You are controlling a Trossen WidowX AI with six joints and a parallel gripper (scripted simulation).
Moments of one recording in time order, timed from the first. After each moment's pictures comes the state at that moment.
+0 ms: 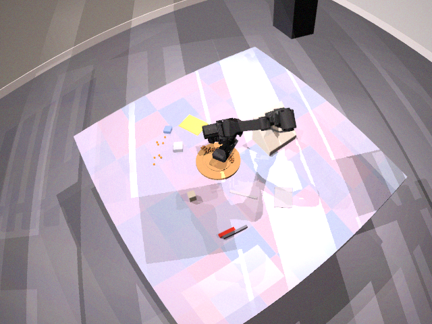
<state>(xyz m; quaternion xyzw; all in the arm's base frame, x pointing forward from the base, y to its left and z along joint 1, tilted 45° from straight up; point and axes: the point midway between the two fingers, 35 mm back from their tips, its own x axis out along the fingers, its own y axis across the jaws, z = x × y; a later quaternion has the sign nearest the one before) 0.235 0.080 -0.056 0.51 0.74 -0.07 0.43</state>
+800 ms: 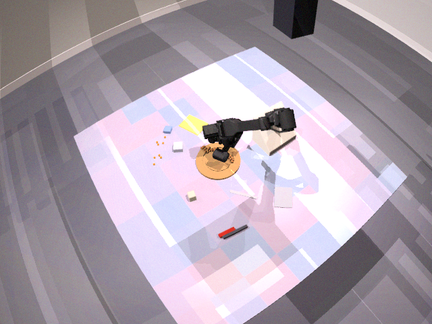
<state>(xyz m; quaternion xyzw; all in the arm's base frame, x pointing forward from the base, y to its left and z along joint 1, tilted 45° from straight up) 0.233 0.081 -0.057 0.51 0.75 -0.07 0.43</state>
